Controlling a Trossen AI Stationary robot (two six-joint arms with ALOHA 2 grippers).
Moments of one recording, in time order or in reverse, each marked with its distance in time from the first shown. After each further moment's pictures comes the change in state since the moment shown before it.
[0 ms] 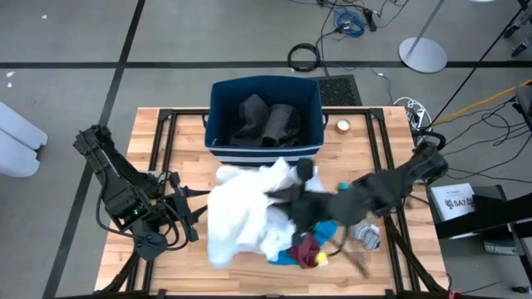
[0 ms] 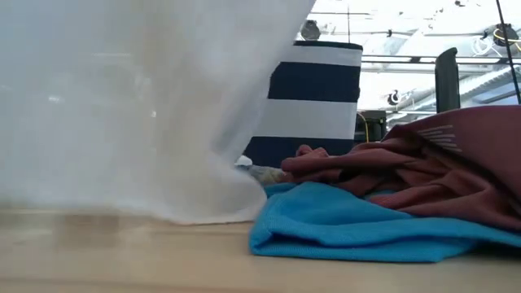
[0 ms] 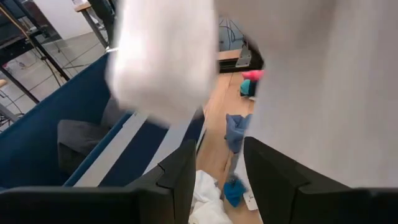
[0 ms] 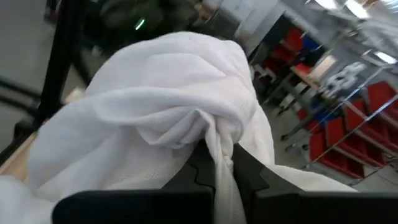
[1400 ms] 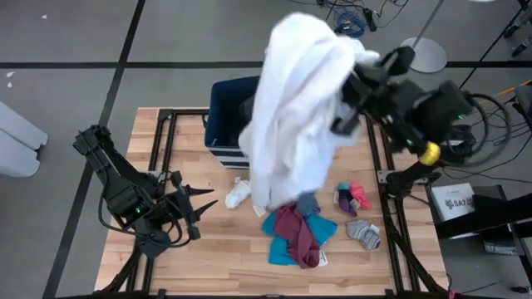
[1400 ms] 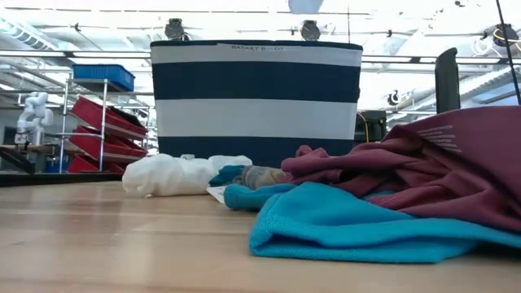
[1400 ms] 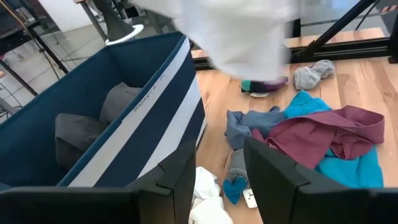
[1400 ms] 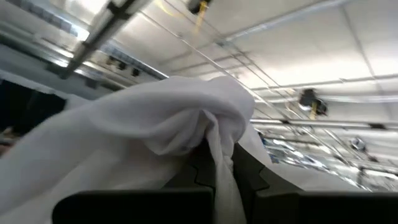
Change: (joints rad) left arm 0.034 0.000 0.000 0.001 0.033 -0.007; right arm -0.296 -0.246 0.000 0.700 -0.063 -0.386
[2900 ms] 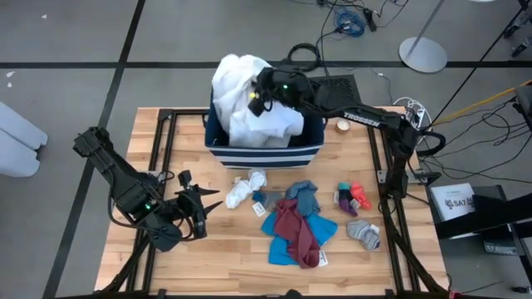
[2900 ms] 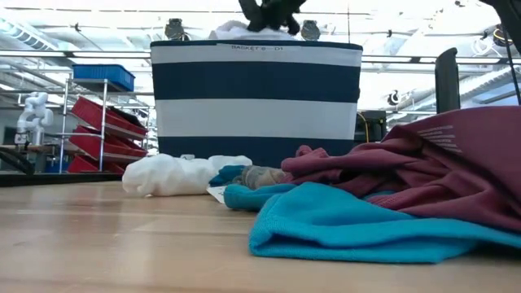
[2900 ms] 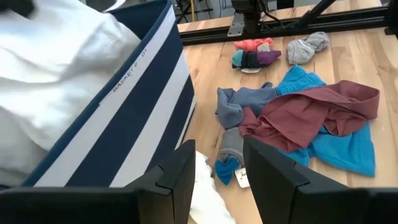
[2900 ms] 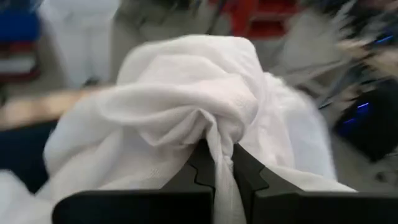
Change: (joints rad) left arm 0.077 0.019 0.000 0.003 0.143 0.027; right arm -0.578 0.454 -0.002 -0.625 -0.311 0.675
